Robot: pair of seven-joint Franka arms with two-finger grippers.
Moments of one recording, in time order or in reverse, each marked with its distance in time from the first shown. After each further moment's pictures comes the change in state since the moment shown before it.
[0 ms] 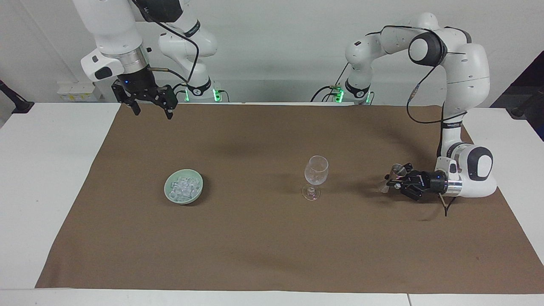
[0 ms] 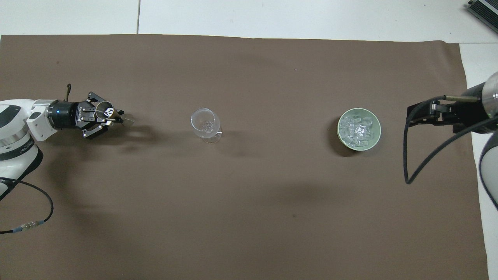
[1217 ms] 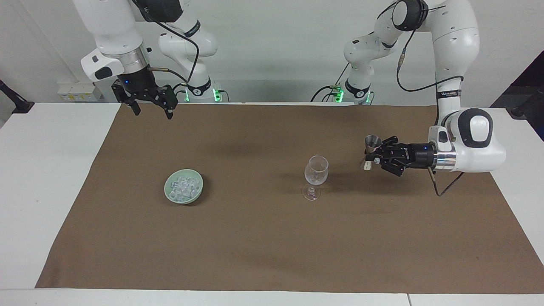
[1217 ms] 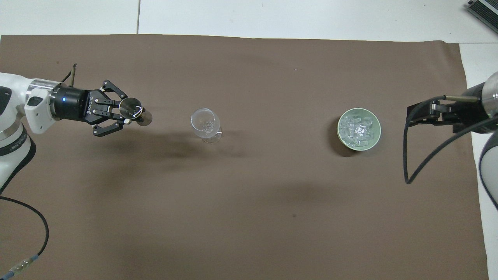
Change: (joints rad) left arm -0.155 -0.329 -0.003 -0.144 0.043 0.139 -0.107; right arm 0.000 0.000 0.000 0.000 0.000 0.000 0.000
